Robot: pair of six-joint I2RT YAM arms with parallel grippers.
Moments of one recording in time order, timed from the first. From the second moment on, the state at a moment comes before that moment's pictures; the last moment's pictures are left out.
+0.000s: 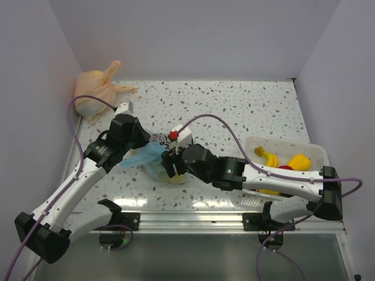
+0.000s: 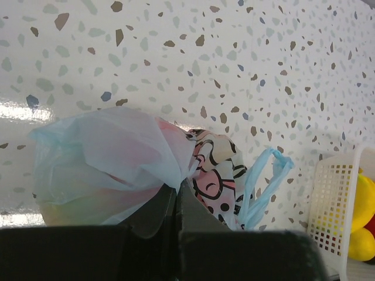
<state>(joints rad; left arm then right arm) -0.49 0.99 0.96 -0.58 -0.20 -0.71 1.28 1.31 1.13 -0.24 0.44 0.35</state>
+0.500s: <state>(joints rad) -0.49 0.93 0.94 -0.57 -0.19 -0.68 1.22 1.50 1.15 -0.31 0.47 0.43</state>
